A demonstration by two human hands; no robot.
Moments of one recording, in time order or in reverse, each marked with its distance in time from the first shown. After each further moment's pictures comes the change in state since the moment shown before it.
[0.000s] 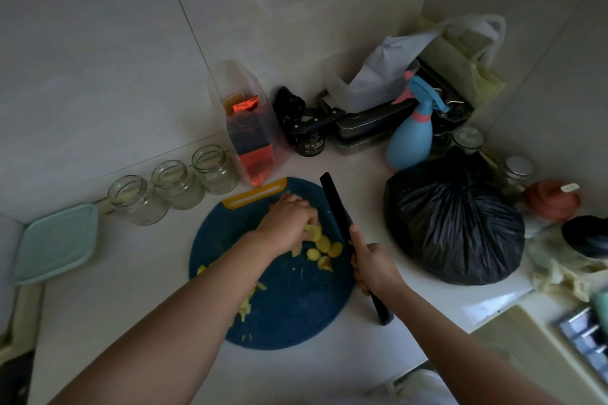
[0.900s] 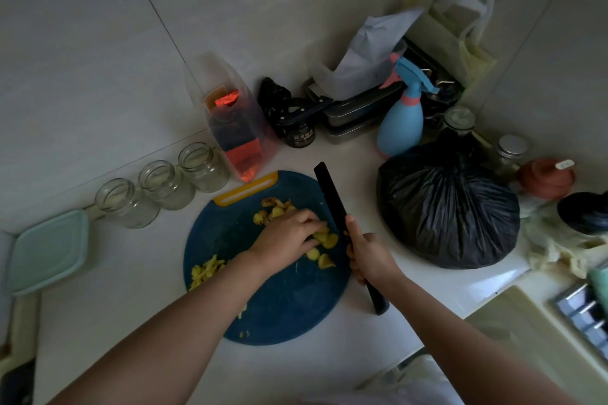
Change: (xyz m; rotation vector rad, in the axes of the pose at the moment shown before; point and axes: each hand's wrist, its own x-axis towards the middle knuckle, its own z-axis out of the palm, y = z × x) left_hand -0.020 0.009 0.039 -0.181 0.288 0.241; right_hand -0.001 -0.001 -0.003 0.093 -0.014 0.016
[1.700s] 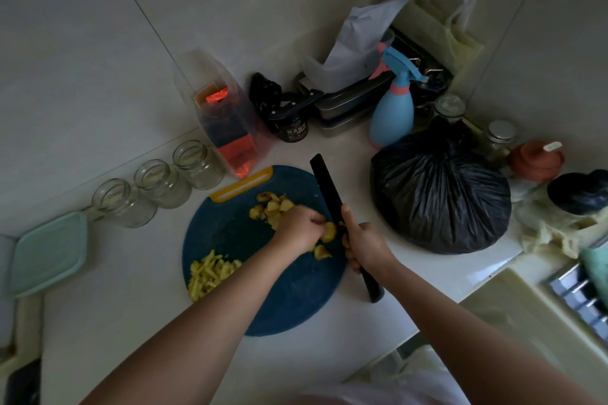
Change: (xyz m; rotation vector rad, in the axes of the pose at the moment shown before) left_hand 0.031 0.047 -0.005 -0.526 -0.158 -0.779; right_hand 0.002 0.001 -0.003 0.021 0.003 0.027
